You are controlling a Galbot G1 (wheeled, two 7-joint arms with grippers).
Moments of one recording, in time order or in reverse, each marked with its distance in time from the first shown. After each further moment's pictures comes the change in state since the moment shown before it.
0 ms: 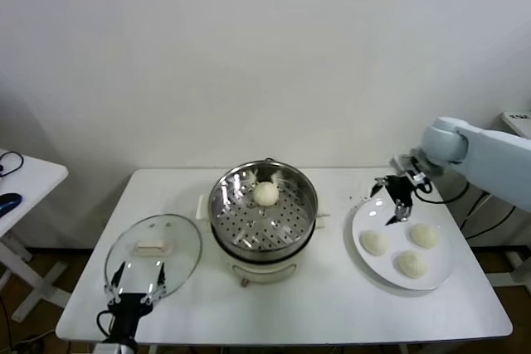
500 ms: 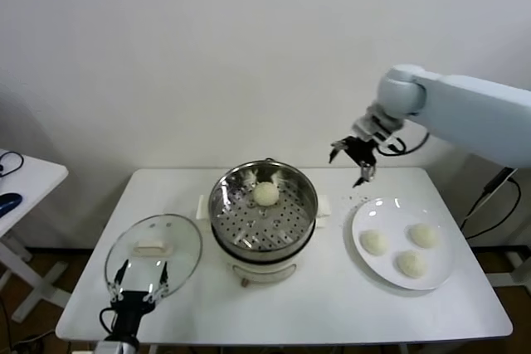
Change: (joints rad) left arm -0.014 0.007 0.005 0.006 0.001 -0.003 0.013; right arm 0.245 0.093 -0.081 0.065 0.024 0.115 -0.039
